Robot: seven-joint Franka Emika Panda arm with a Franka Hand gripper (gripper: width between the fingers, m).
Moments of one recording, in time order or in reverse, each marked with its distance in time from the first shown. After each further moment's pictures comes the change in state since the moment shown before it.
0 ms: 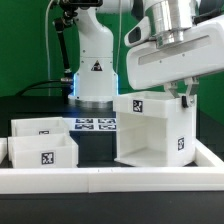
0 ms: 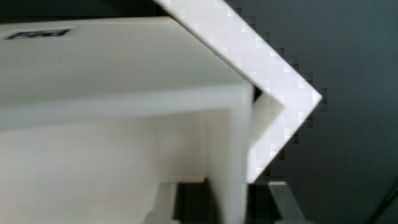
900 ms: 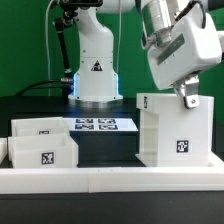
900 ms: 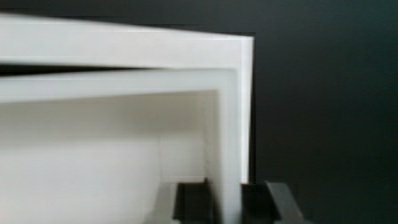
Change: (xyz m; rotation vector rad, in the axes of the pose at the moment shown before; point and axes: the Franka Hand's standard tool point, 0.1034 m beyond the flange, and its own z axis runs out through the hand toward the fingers) arm 0.019 -0.025 0.007 0.040 -0.055 0.627
